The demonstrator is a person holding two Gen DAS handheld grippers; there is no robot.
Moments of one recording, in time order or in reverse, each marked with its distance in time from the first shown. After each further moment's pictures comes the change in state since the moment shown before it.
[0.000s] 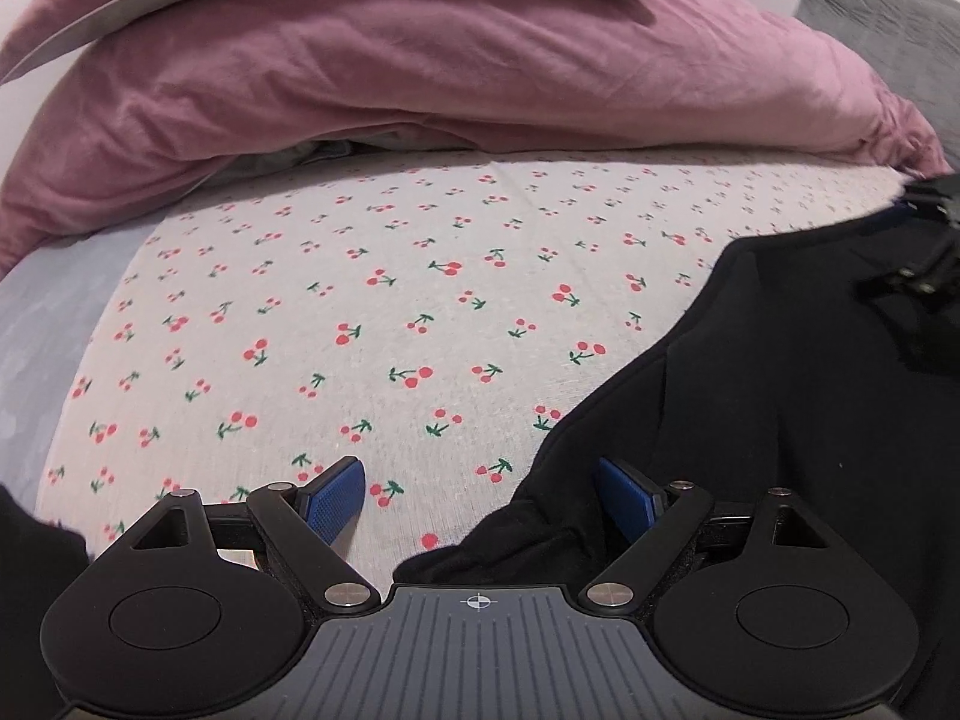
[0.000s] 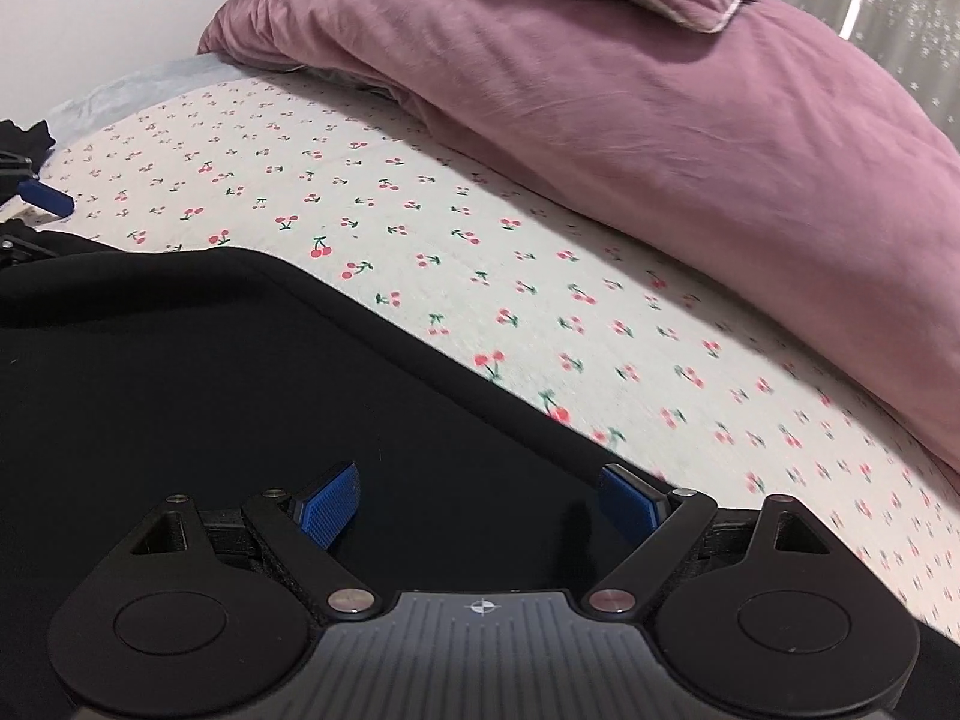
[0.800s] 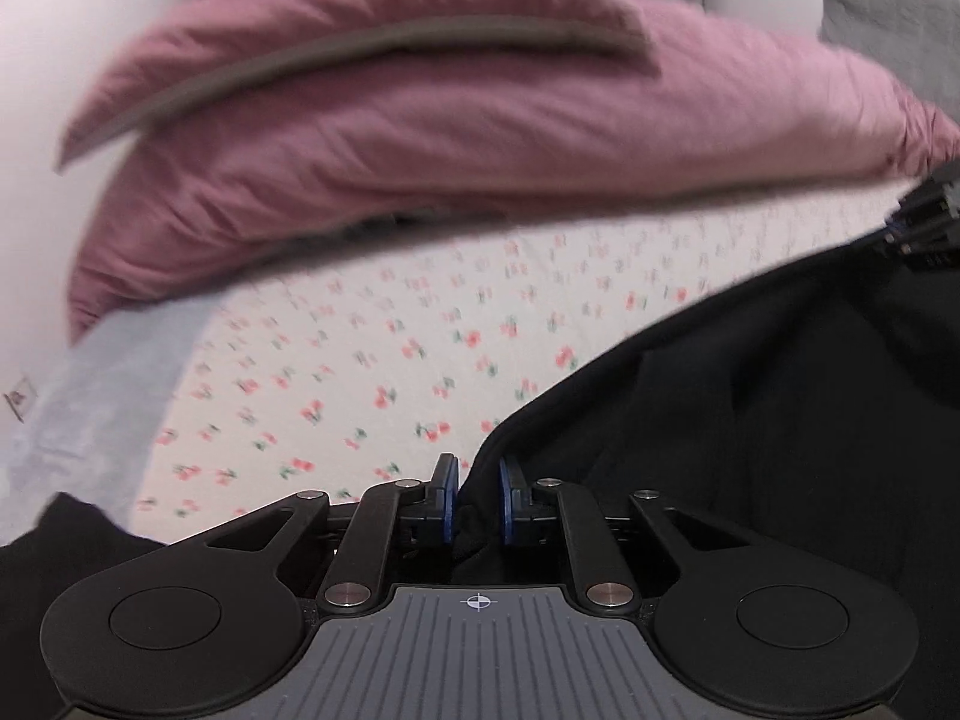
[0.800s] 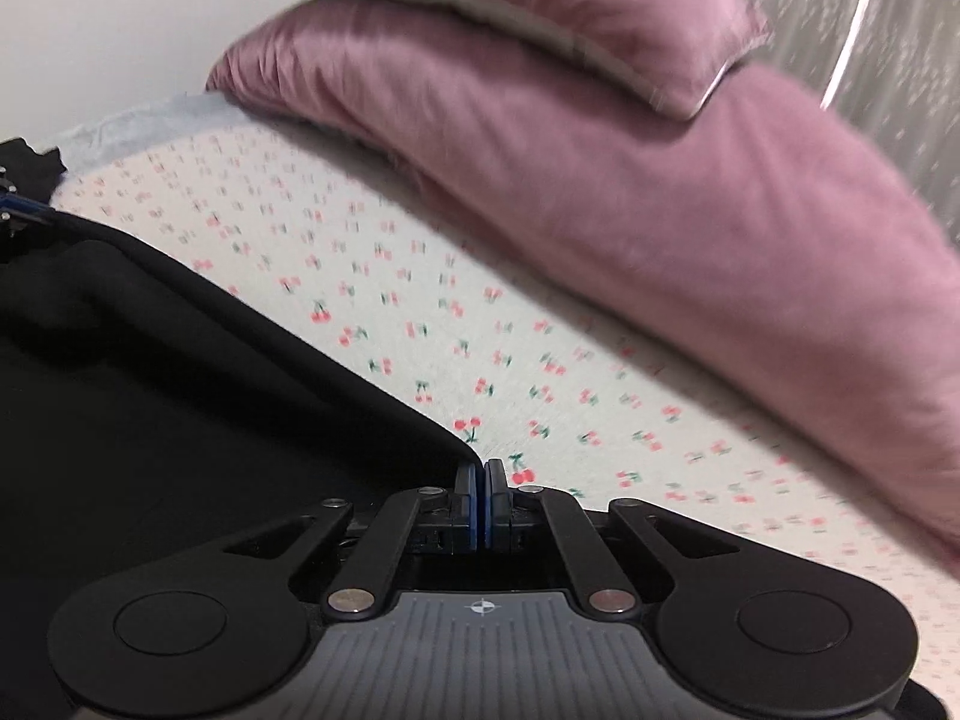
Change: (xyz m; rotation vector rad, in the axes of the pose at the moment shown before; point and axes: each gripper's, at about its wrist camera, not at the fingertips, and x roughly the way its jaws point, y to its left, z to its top) left arm -0.057 -0.038 0.007 0.012 -0.117 0.170; right arm -0.070 0.006 0.002 -0.037 -0.113 -0.058
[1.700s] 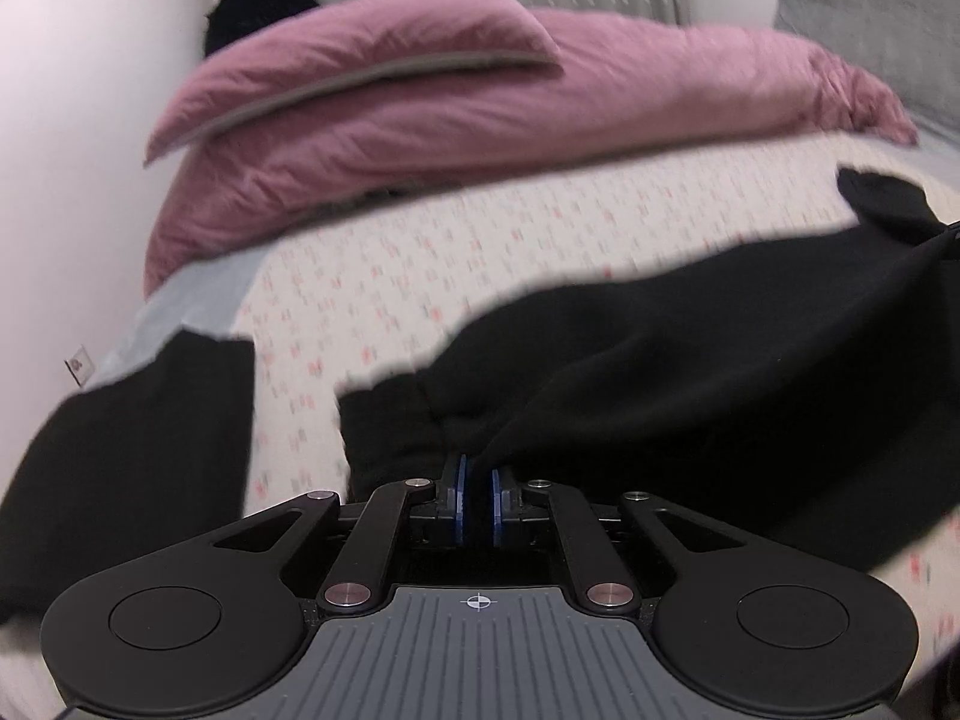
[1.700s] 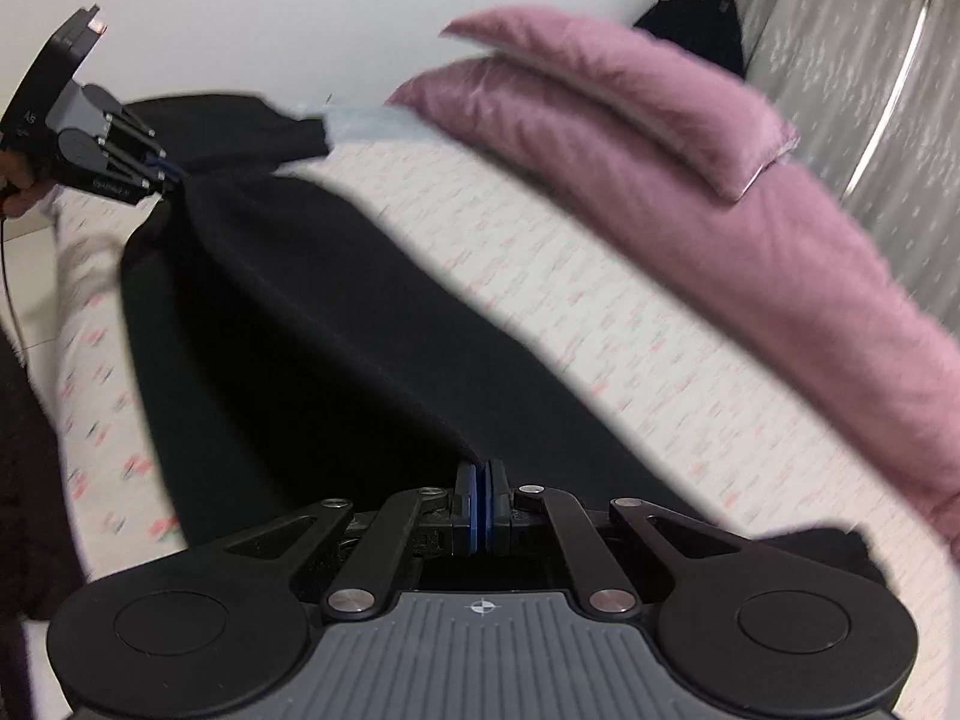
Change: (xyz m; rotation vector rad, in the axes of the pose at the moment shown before) left arm -0.184 -0.070 -0.122 0.060 0.039 0.029; right arm -0.215 0.135 -0.141 -0.121 -0.011 0.100
